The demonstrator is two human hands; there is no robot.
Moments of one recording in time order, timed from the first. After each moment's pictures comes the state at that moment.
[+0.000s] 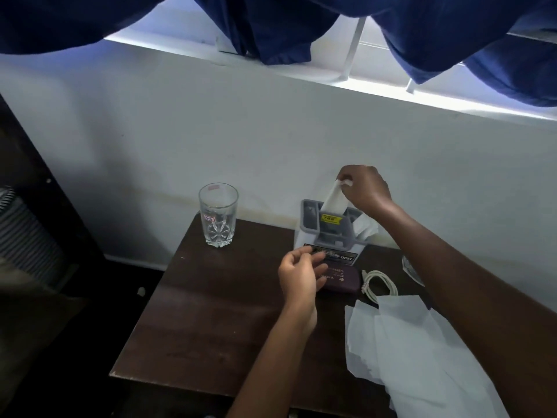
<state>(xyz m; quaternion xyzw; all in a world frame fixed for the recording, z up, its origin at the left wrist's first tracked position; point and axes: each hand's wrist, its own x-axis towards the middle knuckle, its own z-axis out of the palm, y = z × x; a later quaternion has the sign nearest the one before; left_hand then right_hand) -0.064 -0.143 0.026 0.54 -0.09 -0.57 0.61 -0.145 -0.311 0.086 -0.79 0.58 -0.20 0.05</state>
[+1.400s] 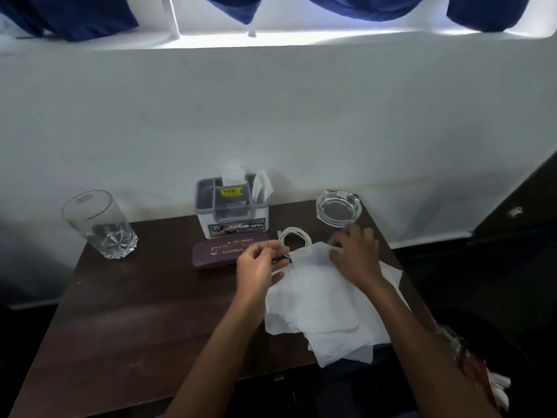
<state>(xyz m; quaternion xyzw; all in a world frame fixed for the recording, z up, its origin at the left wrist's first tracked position) -0.149 -0.133 0.018 0.61 -0.29 -0.58 0.46 -0.325 -0.180 -0.038 -0.68 0.72 -0.12 0.08</state>
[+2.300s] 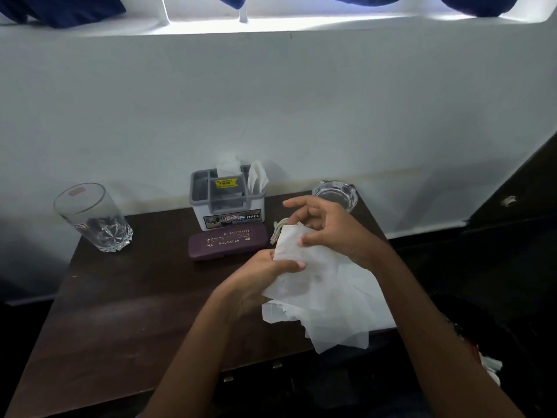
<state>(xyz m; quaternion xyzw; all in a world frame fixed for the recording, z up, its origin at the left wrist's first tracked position) -0.137 -0.130 0.016 0.50 -0.40 -0.73 0.25 -0.294 -0.160 0.050 -0.65 0.50 -0.30 0.49</state>
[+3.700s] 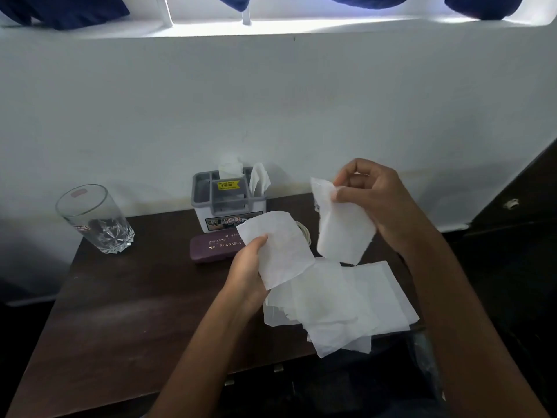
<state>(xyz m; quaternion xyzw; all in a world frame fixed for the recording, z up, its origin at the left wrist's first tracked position) -0.139 -0.139 0.009 0.50 -0.11 -0.72 0.47 -0.315 -0.154 0.102 -0.57 0.53 -0.45 0.43</state>
